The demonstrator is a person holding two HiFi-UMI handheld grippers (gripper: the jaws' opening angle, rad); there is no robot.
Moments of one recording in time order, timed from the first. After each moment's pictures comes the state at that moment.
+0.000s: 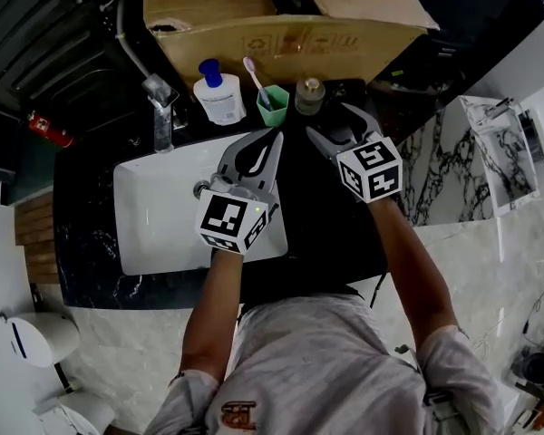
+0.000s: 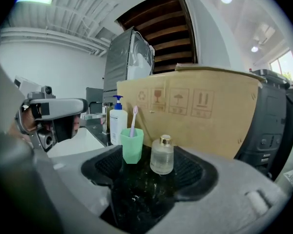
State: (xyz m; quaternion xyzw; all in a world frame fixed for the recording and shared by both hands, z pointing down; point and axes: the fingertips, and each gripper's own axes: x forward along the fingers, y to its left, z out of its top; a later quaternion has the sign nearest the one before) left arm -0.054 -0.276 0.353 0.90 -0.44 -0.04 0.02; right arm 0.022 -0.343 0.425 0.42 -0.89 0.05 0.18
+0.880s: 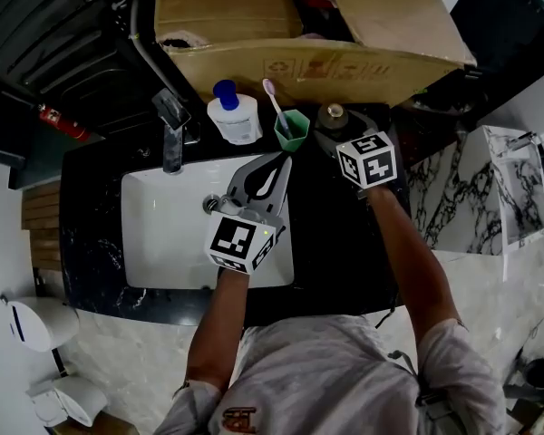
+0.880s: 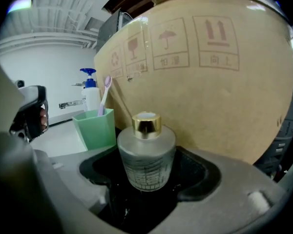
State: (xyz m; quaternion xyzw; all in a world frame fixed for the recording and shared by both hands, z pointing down) left arm -0.068 -0.310 0.385 0.88 -0.47 -0.02 0.05; right arm 0.002 -0.436 0.498 0.39 -0.88 0.12 0.23
